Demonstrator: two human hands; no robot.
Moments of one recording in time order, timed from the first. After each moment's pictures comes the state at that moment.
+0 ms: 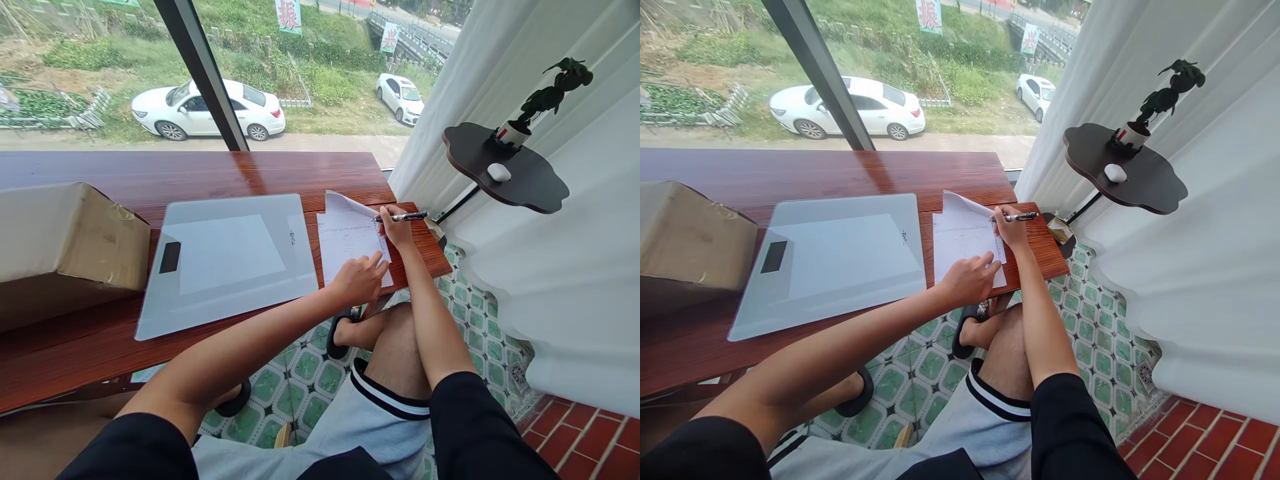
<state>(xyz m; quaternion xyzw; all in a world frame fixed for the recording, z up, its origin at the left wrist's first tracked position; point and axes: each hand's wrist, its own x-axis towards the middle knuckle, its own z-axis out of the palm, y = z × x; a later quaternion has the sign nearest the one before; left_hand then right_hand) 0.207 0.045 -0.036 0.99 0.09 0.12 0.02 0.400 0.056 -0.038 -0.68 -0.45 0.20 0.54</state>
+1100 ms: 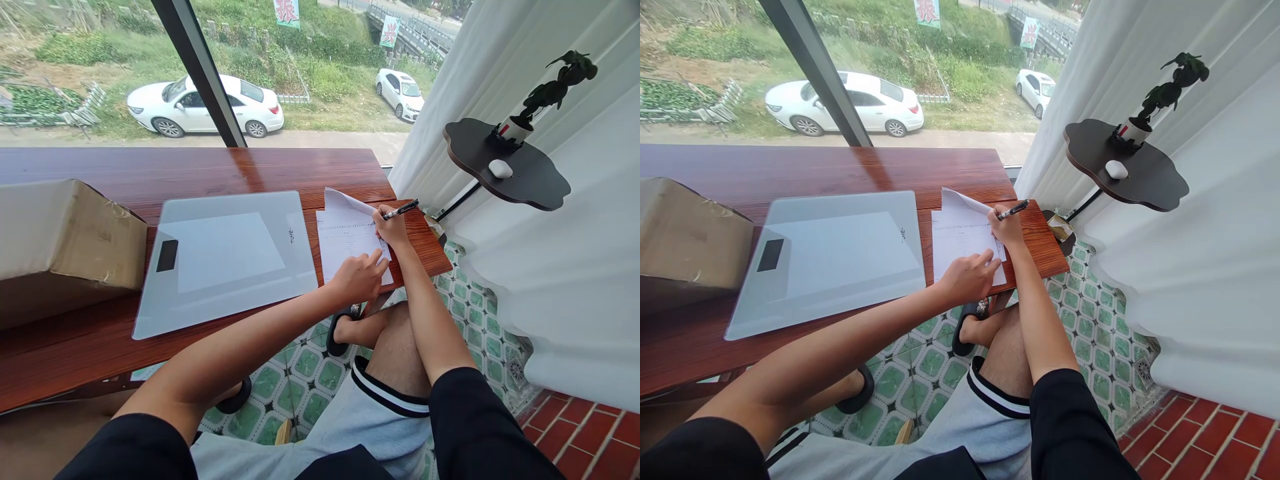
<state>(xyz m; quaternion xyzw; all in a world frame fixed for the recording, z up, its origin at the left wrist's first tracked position) 0.207 0.045 -0.035 0.99 0.09 0.11 0.03 0.395 0.060 -0.048 -0.74 -0.47 0.16 0.46</state>
